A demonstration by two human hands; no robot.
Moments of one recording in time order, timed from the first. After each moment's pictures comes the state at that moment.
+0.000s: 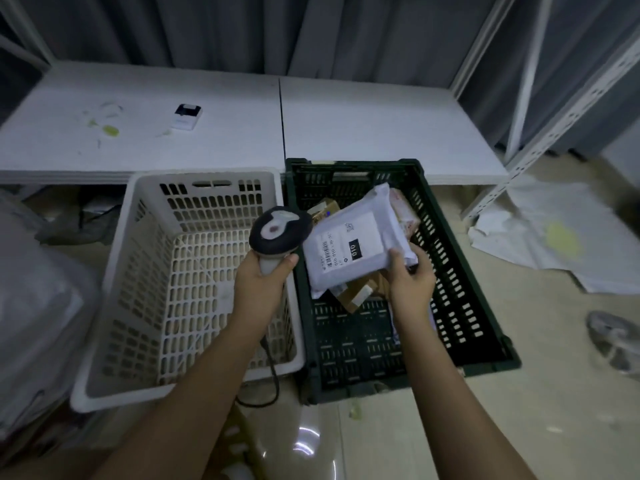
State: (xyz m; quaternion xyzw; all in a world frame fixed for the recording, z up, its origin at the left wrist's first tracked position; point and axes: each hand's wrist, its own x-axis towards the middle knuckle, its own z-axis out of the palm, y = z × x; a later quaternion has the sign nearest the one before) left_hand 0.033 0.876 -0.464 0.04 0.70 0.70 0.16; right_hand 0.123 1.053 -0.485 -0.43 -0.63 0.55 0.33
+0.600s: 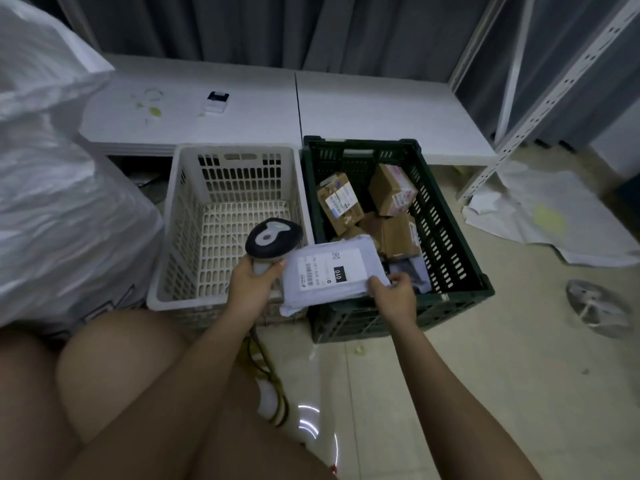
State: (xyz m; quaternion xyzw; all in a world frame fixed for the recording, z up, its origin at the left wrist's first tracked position) left_hand 0.122 0.762 -0.461 0.02 0.70 0.69 0.19; right_hand 0.235 0.957 -0.487 -0.52 -0.70 0.47 0.10
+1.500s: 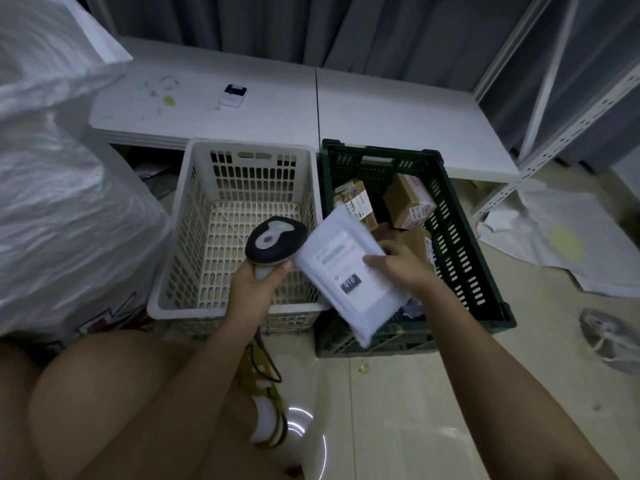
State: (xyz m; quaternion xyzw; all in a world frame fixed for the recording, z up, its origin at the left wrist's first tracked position) left_hand 0.096 0.758 -0.473 -0.01 0.68 0.71 0.17; right_hand 0.151 1.000 -0.447 -0.31 -0.81 0.48 -0.10
